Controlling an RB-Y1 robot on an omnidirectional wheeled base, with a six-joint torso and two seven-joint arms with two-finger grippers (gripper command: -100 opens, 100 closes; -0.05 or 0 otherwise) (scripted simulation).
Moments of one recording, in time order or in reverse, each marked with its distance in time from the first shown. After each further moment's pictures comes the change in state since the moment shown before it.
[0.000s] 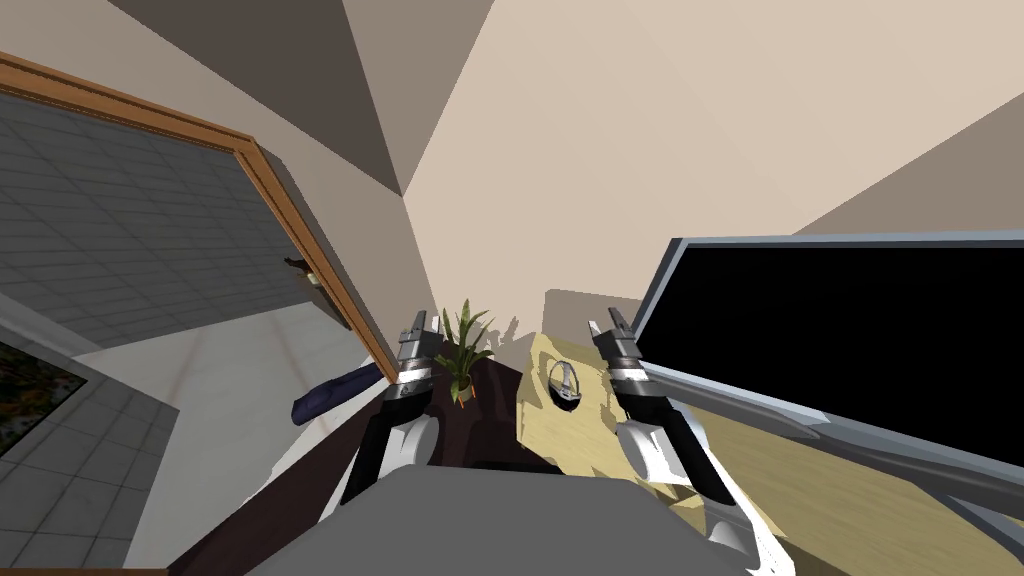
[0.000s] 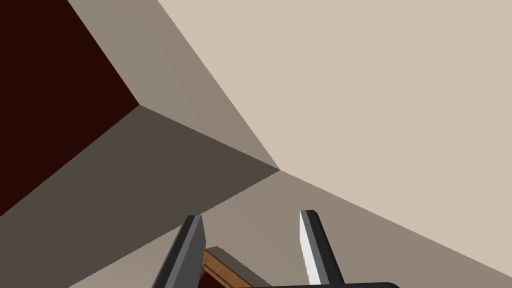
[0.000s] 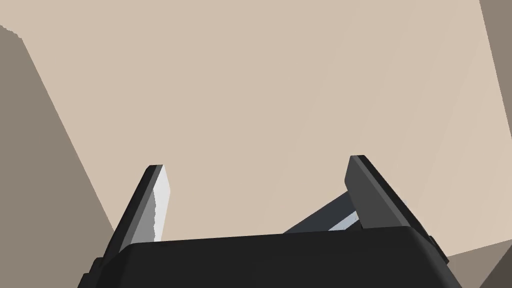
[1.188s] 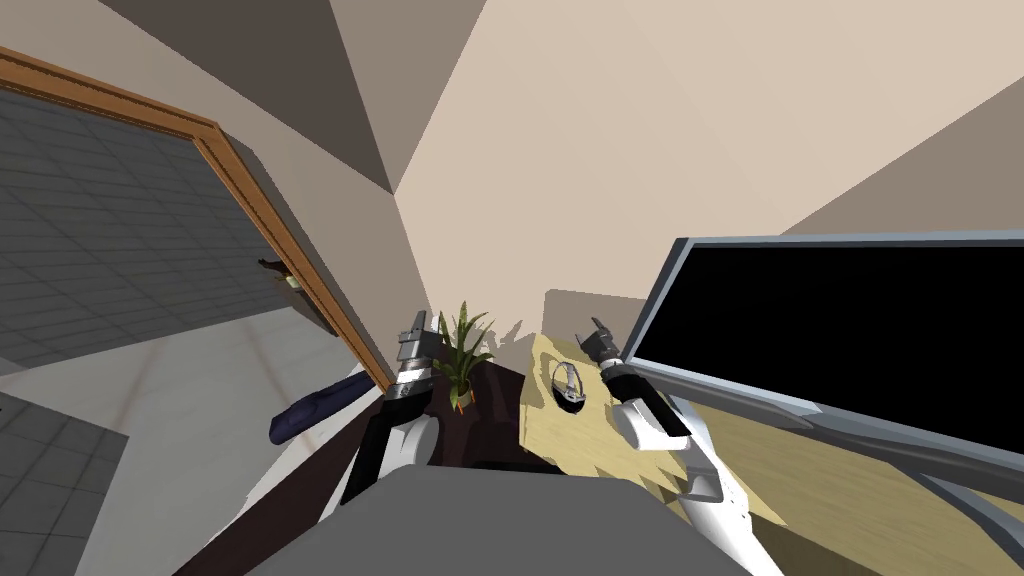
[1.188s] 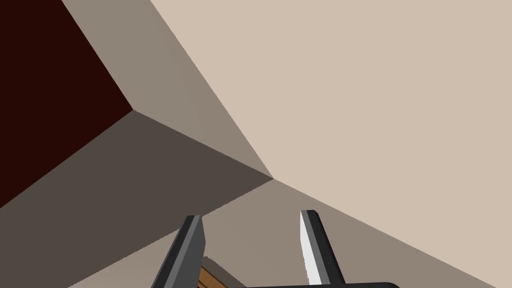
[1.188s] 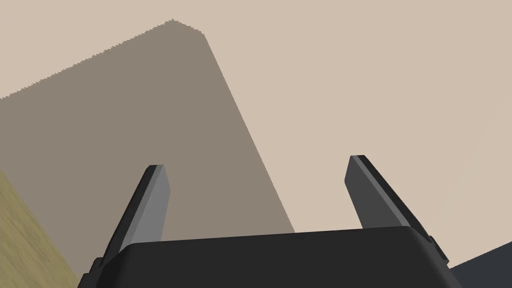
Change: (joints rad) left arm 0.000 0.000 0.000 0.000 0.000 0.000 0.000; right arm -0.135 -0.113 -0.008 0.184 -0.100 0.319 -0.314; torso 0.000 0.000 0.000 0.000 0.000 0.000
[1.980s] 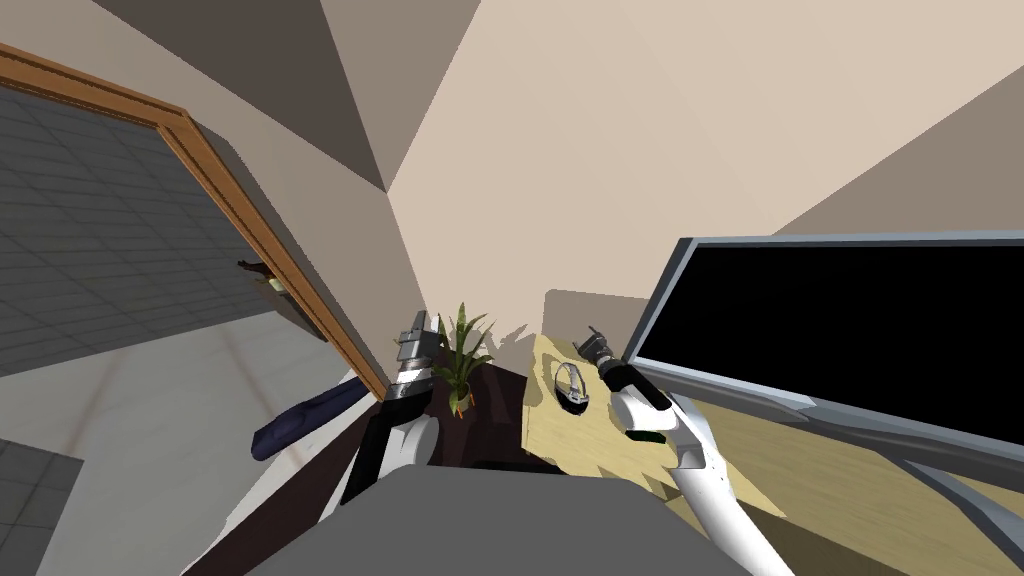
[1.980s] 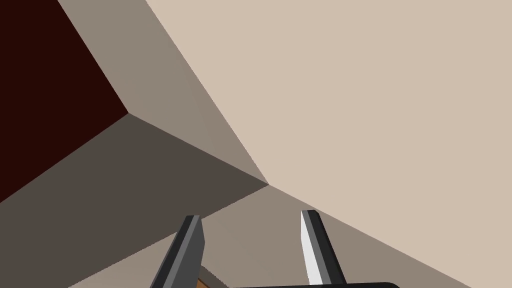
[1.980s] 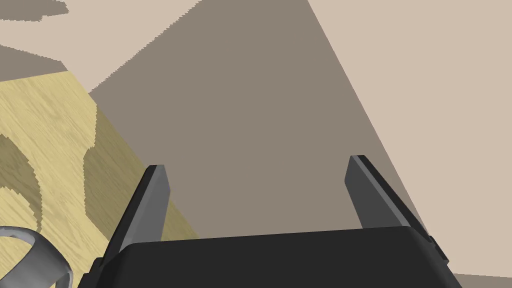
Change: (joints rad) left arm 0.000 0.000 0.000 0.000 0.000 0.000 0.000; right arm -0.099 -0.058 -0.010 0.137 -0.075 0.221 -0.222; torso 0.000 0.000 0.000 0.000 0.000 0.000
